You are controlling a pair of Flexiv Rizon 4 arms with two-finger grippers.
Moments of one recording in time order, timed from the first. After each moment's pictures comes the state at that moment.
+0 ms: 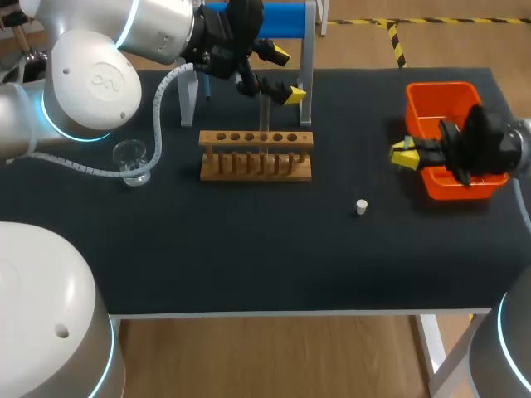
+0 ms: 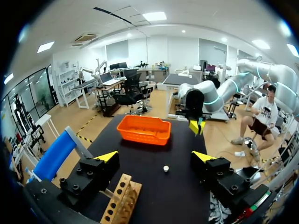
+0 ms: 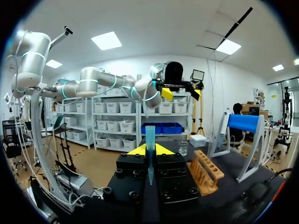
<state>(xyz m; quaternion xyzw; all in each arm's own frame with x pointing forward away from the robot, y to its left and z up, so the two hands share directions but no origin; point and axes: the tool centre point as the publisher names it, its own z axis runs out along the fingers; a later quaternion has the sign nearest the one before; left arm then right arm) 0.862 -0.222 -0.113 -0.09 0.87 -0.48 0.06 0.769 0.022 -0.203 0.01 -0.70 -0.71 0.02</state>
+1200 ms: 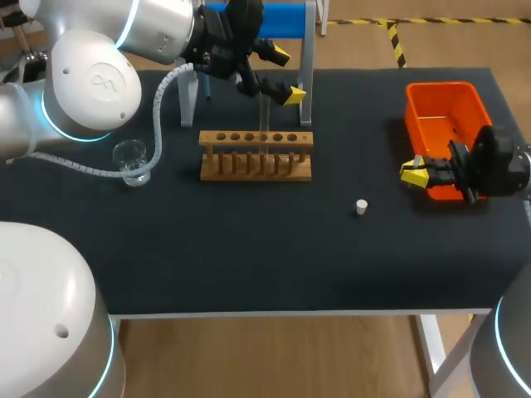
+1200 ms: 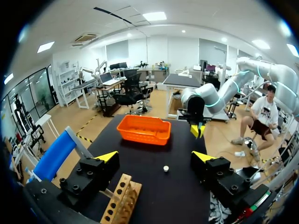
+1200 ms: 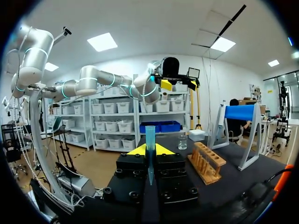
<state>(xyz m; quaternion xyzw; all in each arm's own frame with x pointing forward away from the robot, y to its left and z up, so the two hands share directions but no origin) 0.862 -0.222 -0.113 -0.09 0.87 -0.48 0.06 0.760 0.006 -0.231 -0.01 -0.70 -0.71 0.03</state>
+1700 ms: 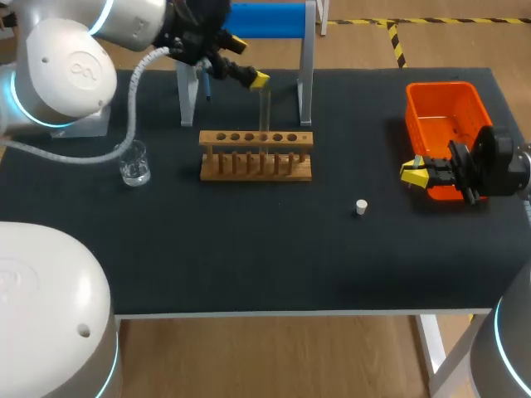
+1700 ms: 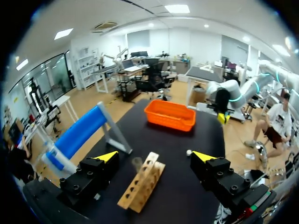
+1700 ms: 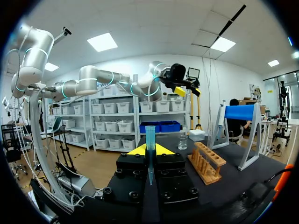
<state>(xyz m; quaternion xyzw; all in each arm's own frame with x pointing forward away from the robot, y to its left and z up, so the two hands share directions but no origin) 0.922 -0.143 -0.126 -0.19 0.88 -0.42 0.10 0.760 0.006 -0.231 -0.01 -0.70 -0.71 0.03</state>
